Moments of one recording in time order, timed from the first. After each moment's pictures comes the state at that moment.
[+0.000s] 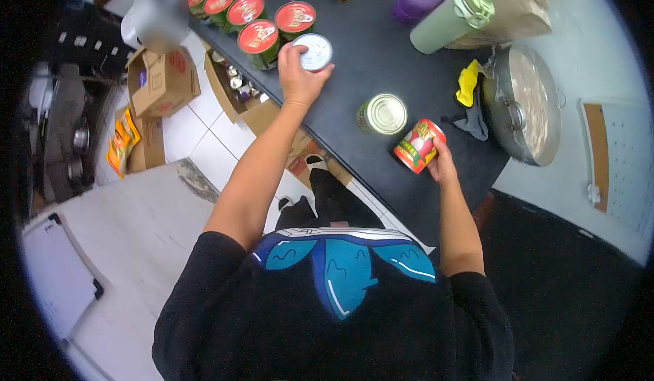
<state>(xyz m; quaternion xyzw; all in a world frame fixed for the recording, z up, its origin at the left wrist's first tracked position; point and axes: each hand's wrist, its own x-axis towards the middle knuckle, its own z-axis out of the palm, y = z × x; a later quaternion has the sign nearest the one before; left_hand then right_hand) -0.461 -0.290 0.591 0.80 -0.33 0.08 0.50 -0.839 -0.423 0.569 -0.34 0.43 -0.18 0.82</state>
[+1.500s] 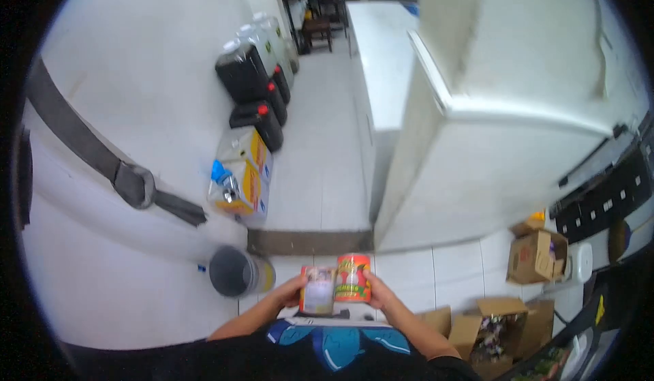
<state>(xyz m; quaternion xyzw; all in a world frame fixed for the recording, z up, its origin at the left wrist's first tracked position) -1.016 0.200 0.732 0.19 0.33 0.22 0.90 -0.751 0.184 0.672 -0.32 -0.06 0.88 0.35</state>
